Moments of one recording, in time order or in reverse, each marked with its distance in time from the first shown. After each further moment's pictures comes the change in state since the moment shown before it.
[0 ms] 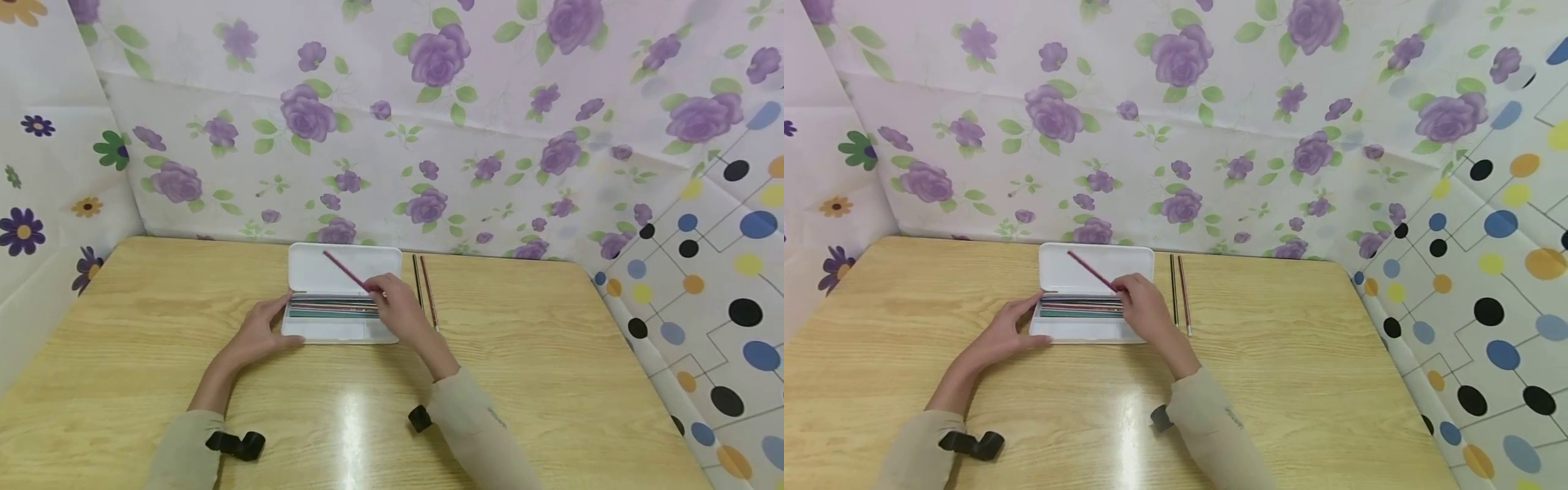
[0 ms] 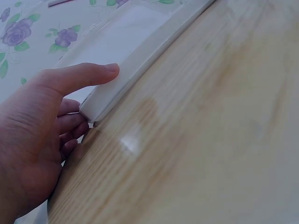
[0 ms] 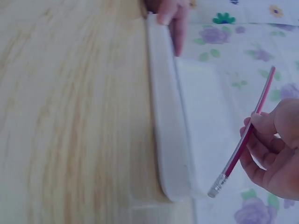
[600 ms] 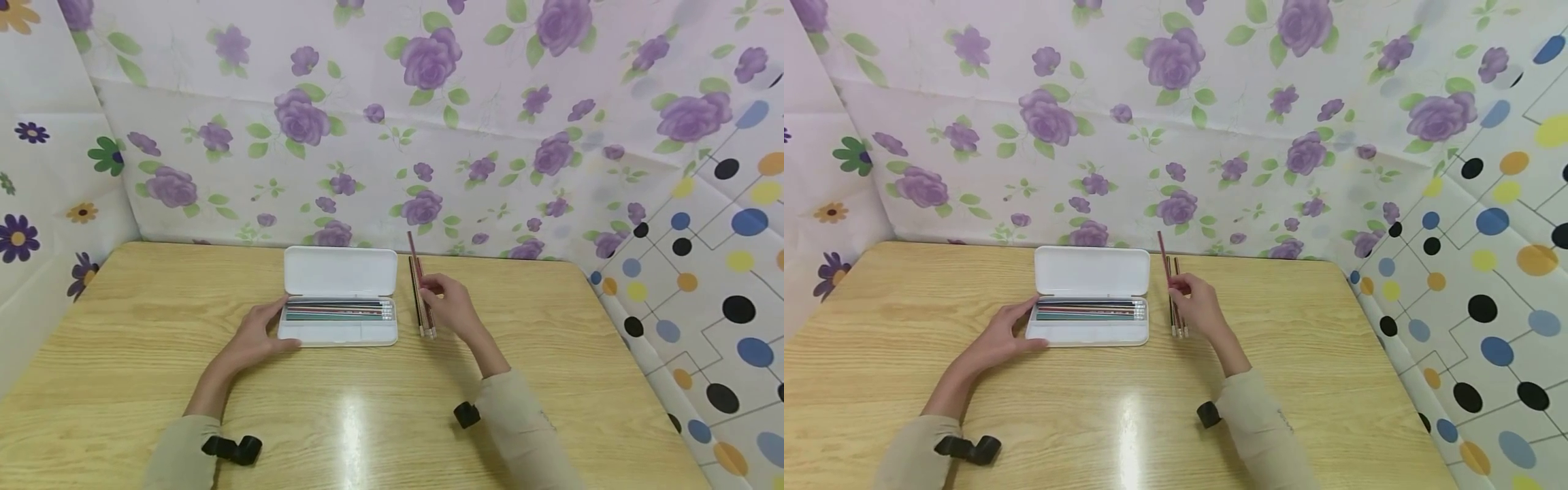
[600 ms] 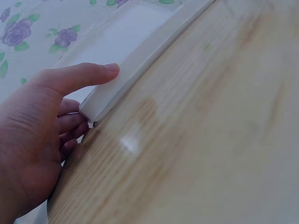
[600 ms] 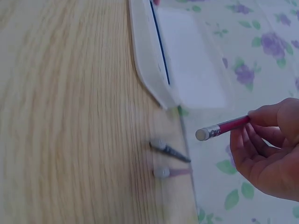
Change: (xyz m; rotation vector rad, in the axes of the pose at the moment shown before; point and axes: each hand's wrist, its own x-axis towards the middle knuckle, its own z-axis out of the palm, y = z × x) left_hand 0.000 0.001 0.000 -0.008 -0.006 0.030; right_hand -0.027 0.056 -0.061 0.193 0.063 0.292
